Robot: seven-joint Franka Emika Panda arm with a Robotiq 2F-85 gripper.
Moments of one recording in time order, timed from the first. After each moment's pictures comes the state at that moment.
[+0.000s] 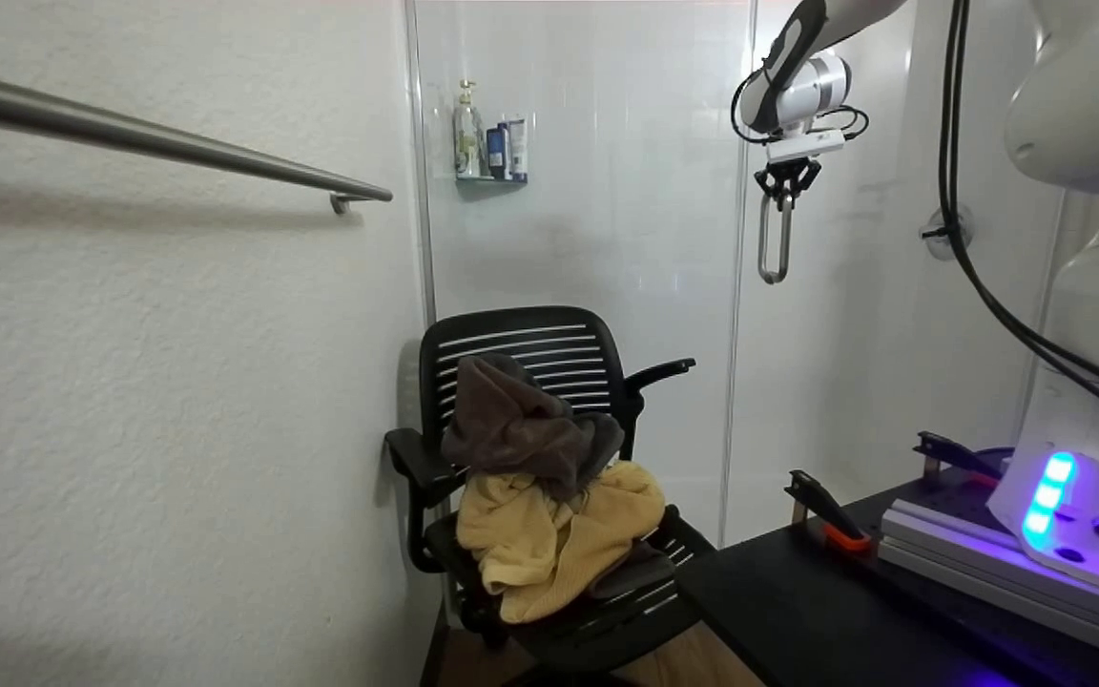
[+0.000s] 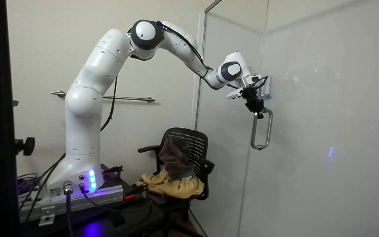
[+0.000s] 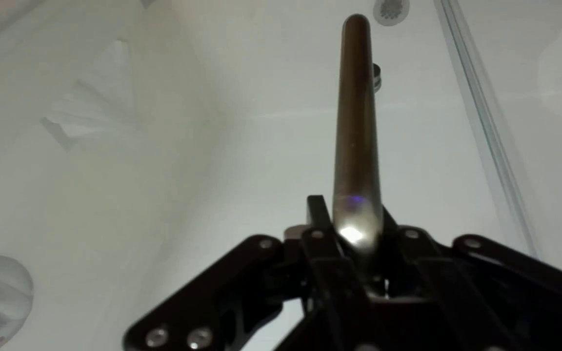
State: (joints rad) arm -0.21 0.45 -0.31 -1.55 -0.16 2.48 0.20
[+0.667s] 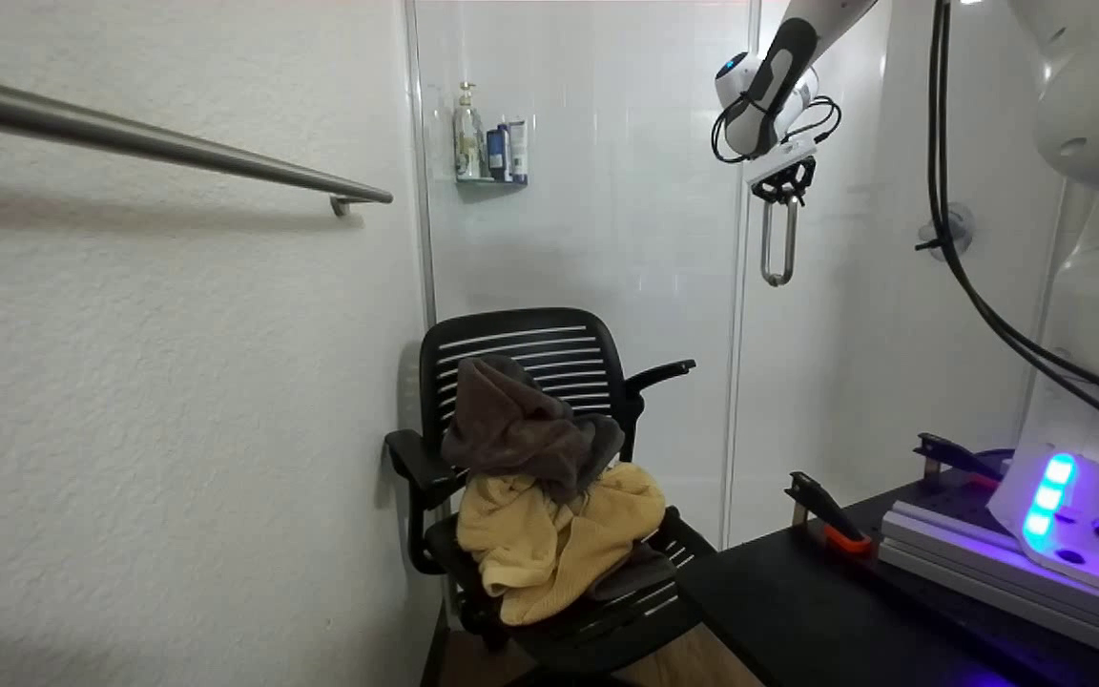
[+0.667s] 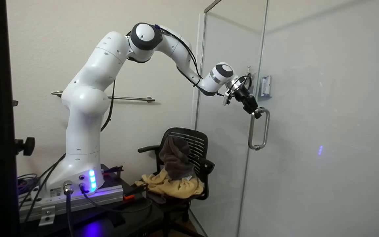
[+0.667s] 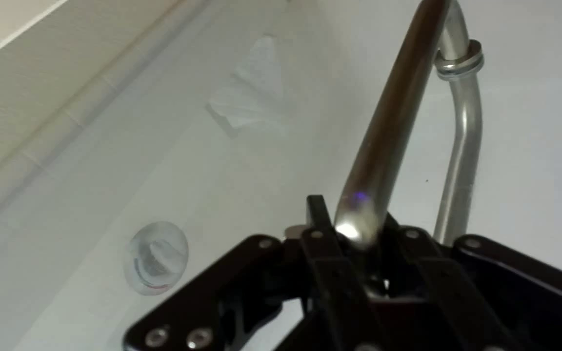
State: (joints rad) arm 0.02 0.48 -0.49 -1.57 -0.63 2.33 0.74
